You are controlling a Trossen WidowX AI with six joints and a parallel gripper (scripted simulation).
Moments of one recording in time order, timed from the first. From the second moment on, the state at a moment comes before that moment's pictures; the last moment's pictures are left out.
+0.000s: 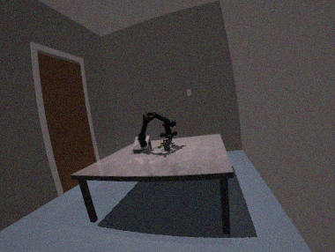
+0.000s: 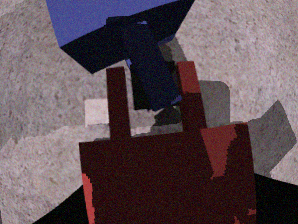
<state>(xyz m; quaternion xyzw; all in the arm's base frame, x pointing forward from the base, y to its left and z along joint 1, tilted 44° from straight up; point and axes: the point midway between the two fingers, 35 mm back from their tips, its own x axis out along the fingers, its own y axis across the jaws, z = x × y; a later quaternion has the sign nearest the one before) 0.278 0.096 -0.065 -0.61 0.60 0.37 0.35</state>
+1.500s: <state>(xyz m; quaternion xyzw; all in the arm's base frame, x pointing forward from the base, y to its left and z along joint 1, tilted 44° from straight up) 0.278 0.096 -0.065 -0.61 0.60 0.37 0.35</state>
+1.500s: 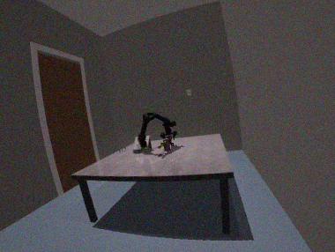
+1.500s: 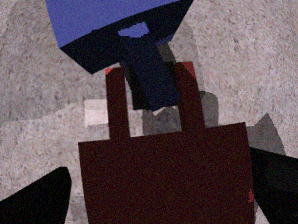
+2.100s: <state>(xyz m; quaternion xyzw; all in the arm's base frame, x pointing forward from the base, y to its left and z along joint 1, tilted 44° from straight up) 0.274 0.115 -0.050 -0.67 0.66 0.24 0.22</state>
